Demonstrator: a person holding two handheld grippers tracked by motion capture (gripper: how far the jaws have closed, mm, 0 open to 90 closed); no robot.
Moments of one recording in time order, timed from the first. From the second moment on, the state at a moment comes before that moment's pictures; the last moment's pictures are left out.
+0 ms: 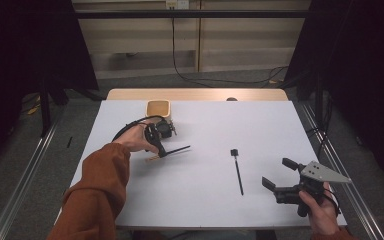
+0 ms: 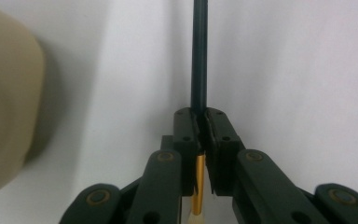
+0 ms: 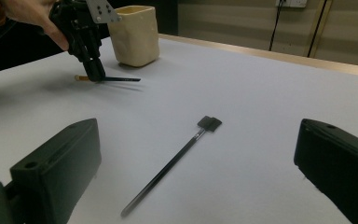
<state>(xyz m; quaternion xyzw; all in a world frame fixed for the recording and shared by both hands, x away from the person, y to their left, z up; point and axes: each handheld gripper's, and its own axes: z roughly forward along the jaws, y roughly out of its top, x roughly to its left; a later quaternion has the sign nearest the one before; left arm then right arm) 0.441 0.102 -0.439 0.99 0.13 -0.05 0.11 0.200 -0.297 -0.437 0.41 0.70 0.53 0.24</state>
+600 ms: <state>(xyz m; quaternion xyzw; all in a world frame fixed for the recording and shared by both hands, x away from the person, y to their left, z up) 0.432 0.132 -0.409 0.94 0.19 -0.06 0.26 0.200 -0.297 -0.437 0.41 0.70 0.53 0.24</state>
